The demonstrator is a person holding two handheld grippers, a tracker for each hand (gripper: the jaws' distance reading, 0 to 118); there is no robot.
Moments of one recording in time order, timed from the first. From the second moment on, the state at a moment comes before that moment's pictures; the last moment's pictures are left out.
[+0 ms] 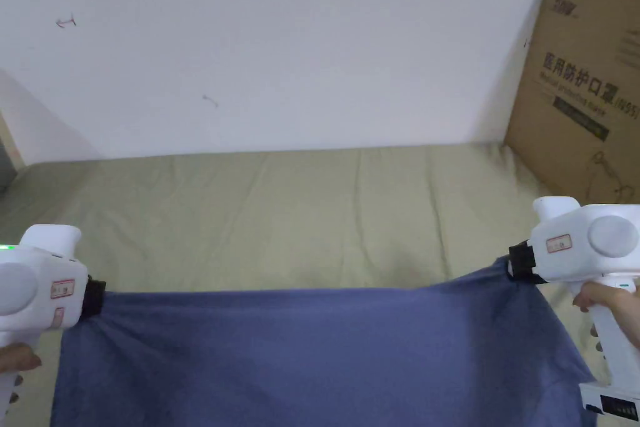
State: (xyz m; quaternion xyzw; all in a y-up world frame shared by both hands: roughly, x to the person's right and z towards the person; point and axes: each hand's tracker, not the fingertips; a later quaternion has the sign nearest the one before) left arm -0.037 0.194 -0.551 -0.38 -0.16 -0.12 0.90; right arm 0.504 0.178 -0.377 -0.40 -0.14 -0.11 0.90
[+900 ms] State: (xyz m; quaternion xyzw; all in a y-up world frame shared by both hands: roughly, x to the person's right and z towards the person) left arm -0.047 0.500 -0.570 -0.13 -0.06 -0.08 0.99; right arm 0.467 0.518 -0.411 -0.17 -0.18 -0.10 0.96
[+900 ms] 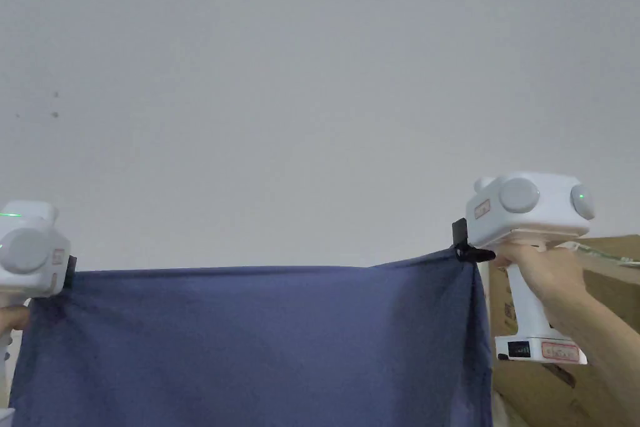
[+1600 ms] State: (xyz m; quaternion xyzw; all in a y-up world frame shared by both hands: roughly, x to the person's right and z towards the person) left arm -0.003 0.393 -0.696 -0.17 -0.02 -0.12 0.98; right arm 0.480 0.436 -0.524 -0.25 -0.20 -0.06 0.95
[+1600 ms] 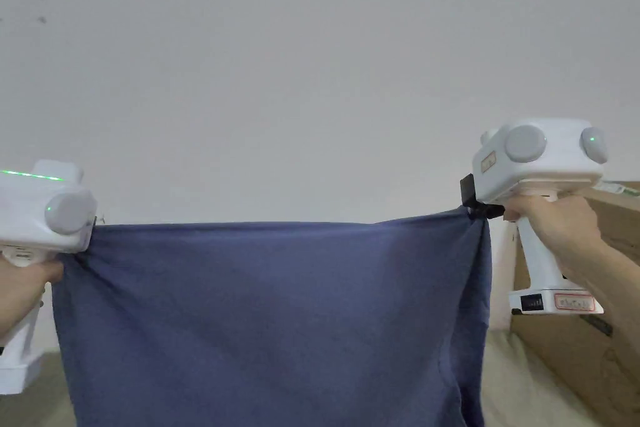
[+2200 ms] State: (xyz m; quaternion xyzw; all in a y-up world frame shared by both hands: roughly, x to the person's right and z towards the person) left arm -0.004 0.044 -0.734 -0.42 -0.02 -0.16 0.89; right arm 0.504 0.072 -0.590 -0.50 -0.16 -0.11 0.84
